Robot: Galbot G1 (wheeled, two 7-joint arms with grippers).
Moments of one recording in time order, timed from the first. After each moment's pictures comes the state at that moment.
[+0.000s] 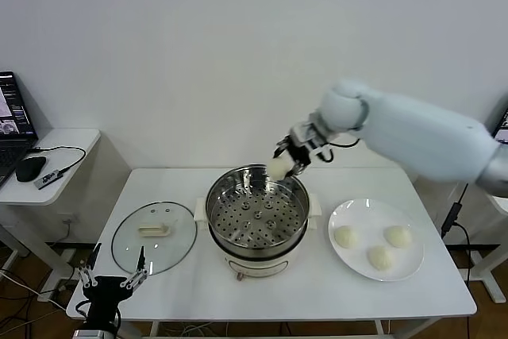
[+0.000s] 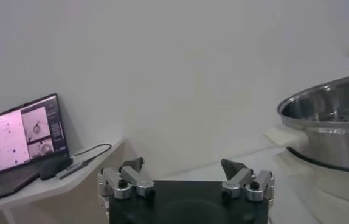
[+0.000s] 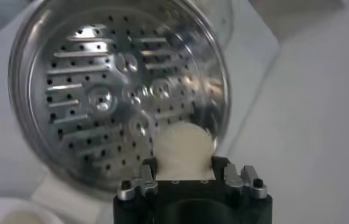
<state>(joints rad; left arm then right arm) 1.81 -1.28 -0.66 -2.23 0.01 0.05 -0.19 0.53 1.02 -1.19 1.33 0.15 -0.01 -0.98</state>
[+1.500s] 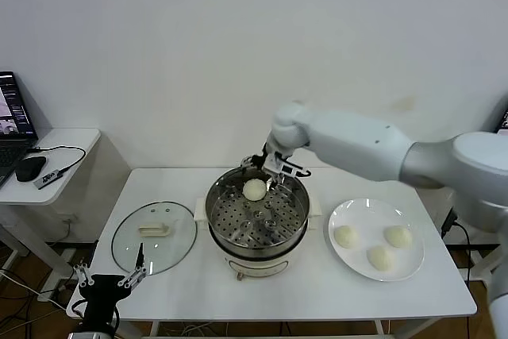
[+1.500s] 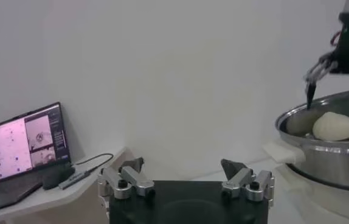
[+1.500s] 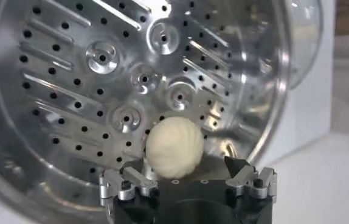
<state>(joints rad) 1.84 -1.30 -0.67 -2.29 0.02 0.06 -0.19 0.54 1.18 -1.27 1.18 -0.09 0.31 -0.92</state>
